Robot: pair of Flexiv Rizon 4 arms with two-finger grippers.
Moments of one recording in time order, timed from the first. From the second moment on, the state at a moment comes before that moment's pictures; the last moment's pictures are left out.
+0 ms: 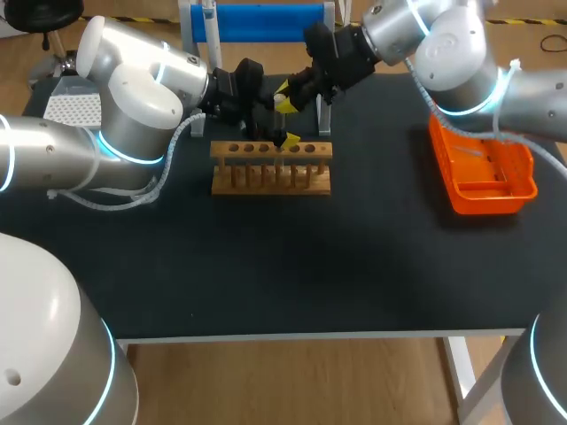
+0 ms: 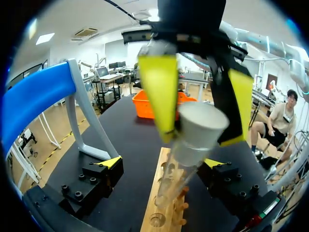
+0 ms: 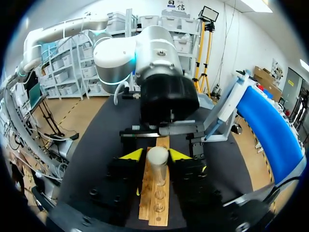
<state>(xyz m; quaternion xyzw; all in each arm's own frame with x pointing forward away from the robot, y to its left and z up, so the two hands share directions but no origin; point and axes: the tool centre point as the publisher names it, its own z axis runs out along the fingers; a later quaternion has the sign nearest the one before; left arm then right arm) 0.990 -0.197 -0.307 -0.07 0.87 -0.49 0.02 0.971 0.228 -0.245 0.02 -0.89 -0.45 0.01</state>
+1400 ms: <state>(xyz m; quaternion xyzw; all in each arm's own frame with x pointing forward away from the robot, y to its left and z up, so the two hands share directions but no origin) 0.990 -0.197 -0.307 -0.07 0.87 -0.49 0.02 0.970 0.223 -0.210 0.04 -0.72 -0.70 0.03</state>
